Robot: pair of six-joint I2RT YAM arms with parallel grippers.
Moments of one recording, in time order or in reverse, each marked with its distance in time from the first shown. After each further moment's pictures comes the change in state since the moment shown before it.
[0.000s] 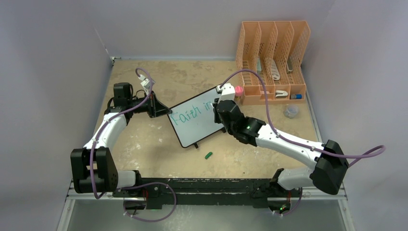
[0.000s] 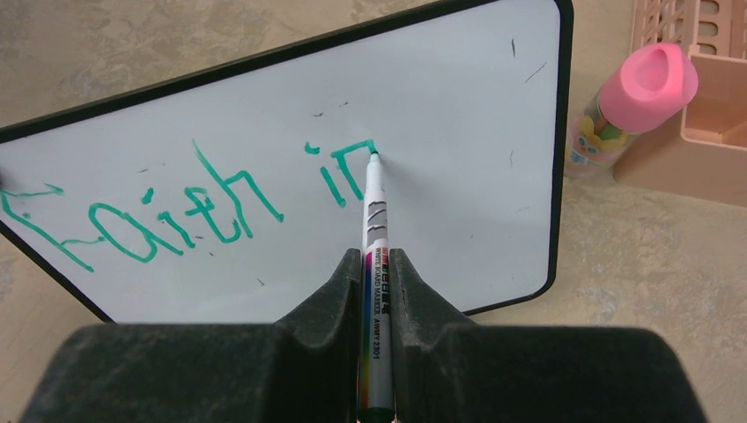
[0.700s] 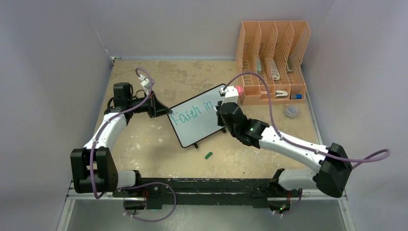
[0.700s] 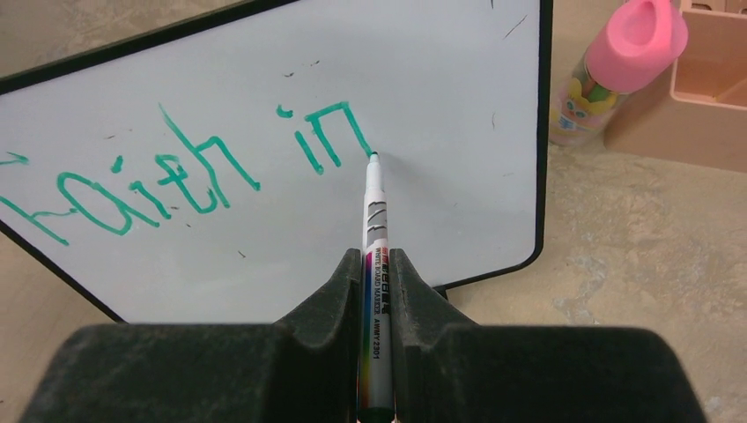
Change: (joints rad) left arm 0.000 0.000 0.000 0.000 0.000 0.000; right arm 0.000 -0.038 -0.036 -0.063 -0.001 0.039
